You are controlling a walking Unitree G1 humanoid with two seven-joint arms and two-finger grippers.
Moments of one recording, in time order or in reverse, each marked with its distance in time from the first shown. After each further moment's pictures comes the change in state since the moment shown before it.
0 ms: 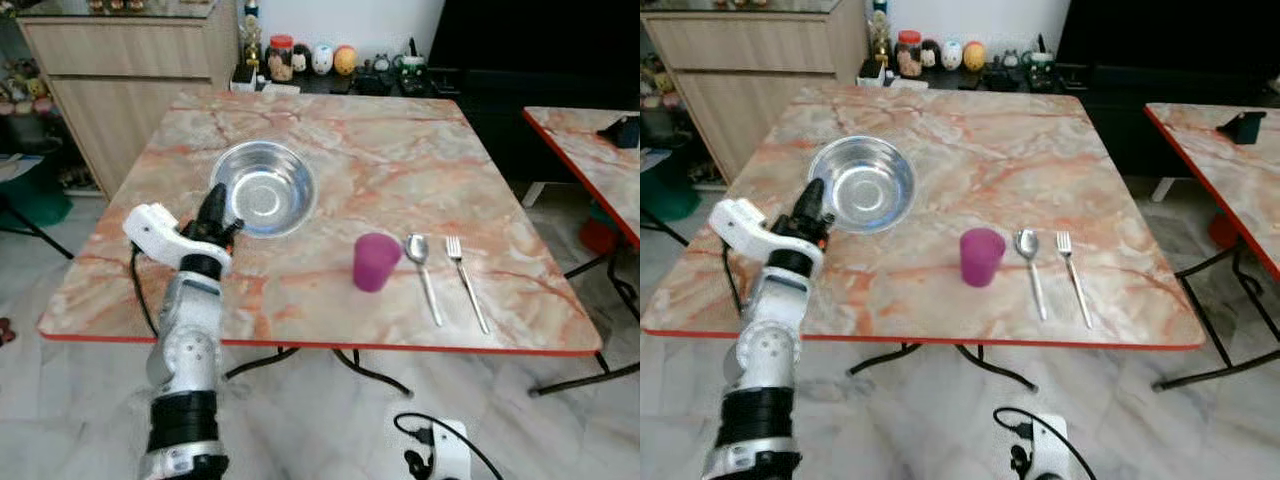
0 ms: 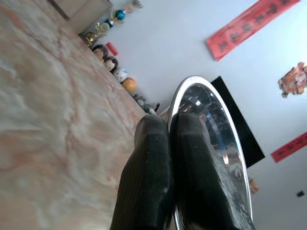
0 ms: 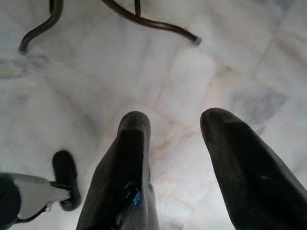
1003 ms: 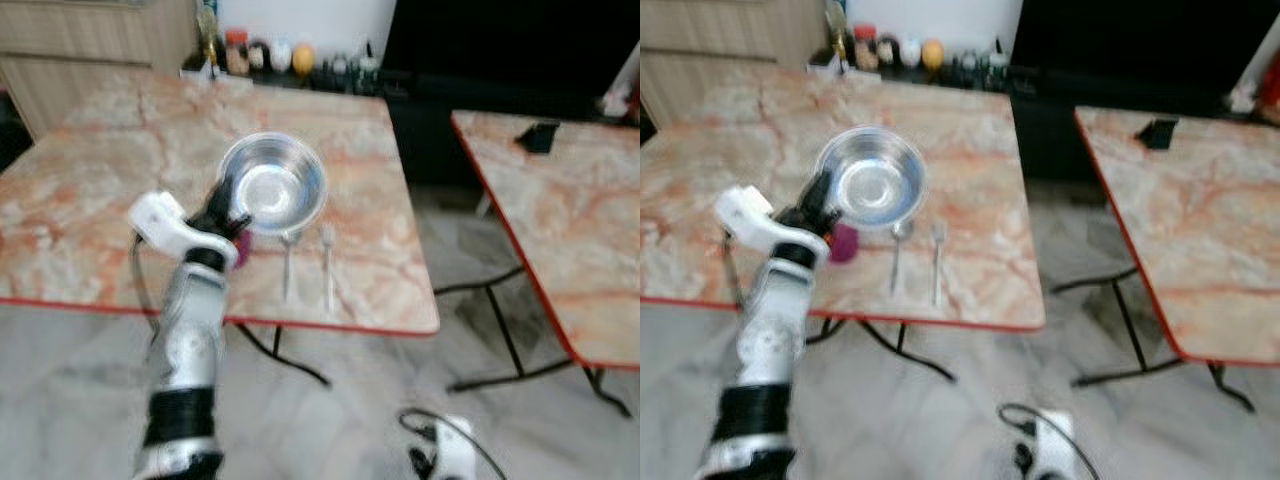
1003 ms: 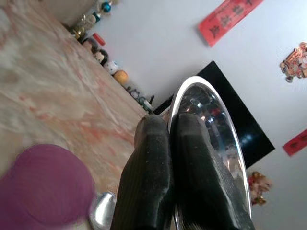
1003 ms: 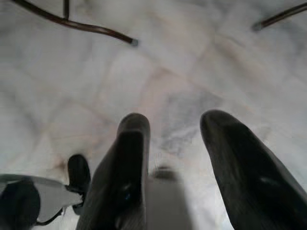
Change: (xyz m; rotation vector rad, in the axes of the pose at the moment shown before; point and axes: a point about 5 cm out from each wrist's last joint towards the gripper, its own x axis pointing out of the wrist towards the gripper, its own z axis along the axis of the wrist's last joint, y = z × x) left arm 0.001 0.005 0.020 0.084 -0.046 0.012; right arm 0.001 0.013 0.001 0.013 -0.010 0.030
